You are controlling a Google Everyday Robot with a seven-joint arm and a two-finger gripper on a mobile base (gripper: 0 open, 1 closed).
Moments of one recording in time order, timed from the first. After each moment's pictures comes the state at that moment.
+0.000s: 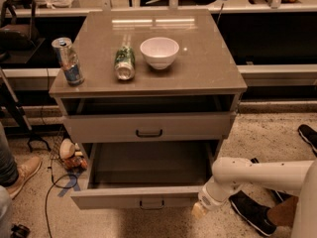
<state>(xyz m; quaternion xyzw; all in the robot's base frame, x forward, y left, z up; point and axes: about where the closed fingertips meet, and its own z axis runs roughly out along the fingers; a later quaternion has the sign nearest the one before) 0.411 -0.147 0.394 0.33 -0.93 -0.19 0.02</state>
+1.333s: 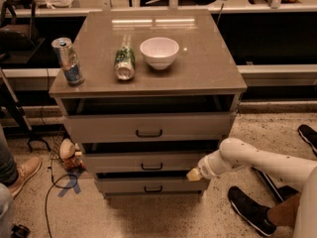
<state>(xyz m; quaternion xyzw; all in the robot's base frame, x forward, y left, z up) 0.558 -0.142 0.407 0.29 -0.92 -0.23 -0.15</state>
